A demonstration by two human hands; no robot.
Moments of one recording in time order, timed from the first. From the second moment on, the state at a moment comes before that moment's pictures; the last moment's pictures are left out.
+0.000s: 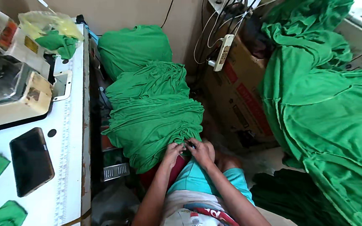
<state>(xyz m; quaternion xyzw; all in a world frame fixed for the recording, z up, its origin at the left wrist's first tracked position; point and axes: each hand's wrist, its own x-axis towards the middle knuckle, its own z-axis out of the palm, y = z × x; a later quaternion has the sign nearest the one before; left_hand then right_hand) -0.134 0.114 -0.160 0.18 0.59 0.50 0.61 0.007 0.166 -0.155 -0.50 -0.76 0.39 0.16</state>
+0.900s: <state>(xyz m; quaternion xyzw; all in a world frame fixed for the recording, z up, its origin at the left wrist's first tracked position) -0.134 0.108 -0.160 0.12 0.64 0.47 0.59 -0.001 0.133 -0.154 -0.46 -0.82 0.30 0.13</state>
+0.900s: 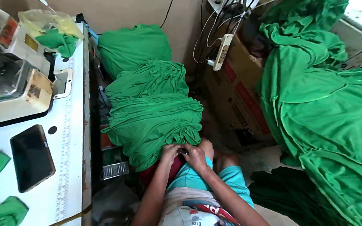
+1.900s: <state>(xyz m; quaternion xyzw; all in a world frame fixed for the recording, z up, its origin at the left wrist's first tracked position) -0.150 0.099 -0.174 0.25 0.56 0.53 0.59 0.008 0.146 -0.166 -0.46 -0.83 0.28 0.18</state>
